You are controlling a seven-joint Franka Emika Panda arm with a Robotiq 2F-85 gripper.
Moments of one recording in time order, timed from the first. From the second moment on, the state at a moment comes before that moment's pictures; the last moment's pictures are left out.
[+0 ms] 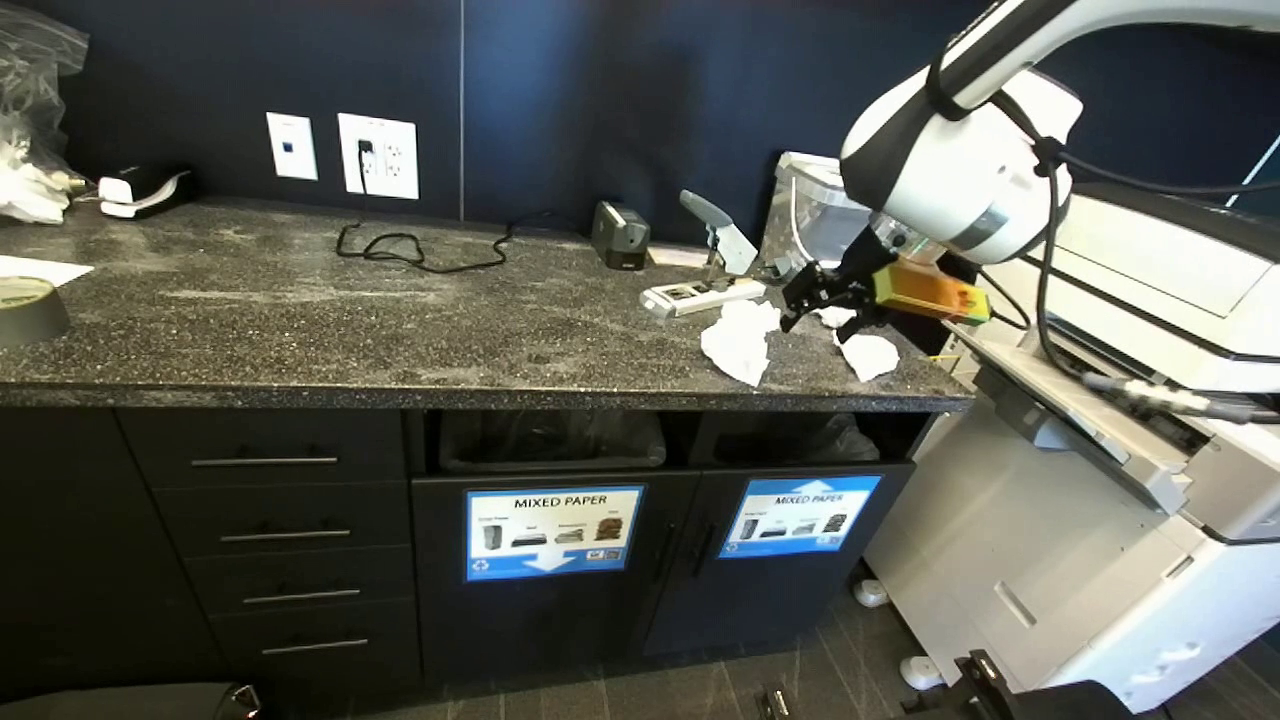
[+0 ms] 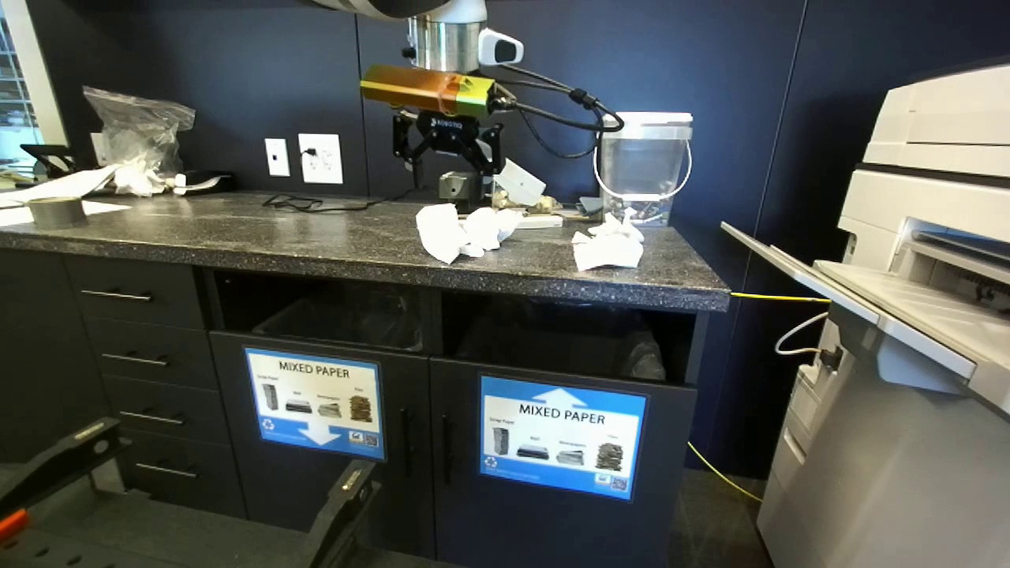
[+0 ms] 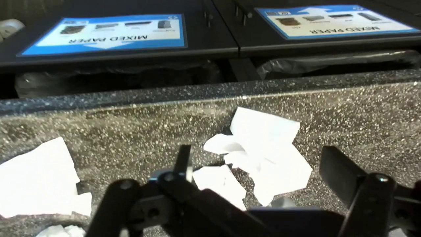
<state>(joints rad) 0.03 0.12 -0.08 -2.35 0.42 2.80 -0.44</state>
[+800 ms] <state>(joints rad) -0.05 0.41 0.07 -2.02 0.44 2.72 -0.60</state>
